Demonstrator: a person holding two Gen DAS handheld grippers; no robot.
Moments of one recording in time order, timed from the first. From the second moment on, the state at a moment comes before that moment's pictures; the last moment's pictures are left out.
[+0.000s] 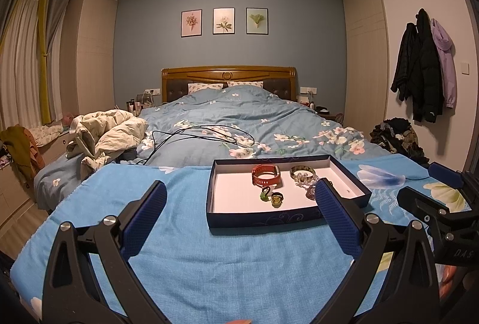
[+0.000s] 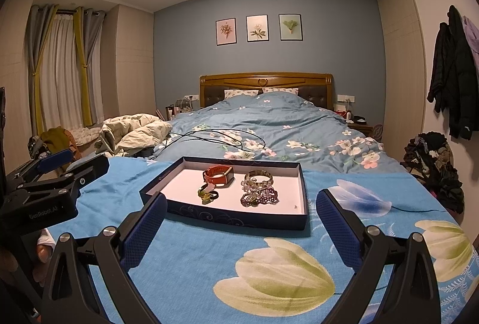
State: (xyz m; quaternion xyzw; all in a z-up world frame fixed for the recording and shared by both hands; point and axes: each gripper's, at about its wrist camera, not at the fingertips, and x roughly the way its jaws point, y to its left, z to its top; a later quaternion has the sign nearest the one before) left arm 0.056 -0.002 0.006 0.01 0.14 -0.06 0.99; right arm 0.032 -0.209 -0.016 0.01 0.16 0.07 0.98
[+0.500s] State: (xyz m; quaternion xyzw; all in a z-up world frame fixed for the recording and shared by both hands) left arm 0.057 -0.002 0.005 0.01 0.14 -0.06 0.99; right arm 0.034 -0.212 -0.016 0.01 0.16 0.07 0.98
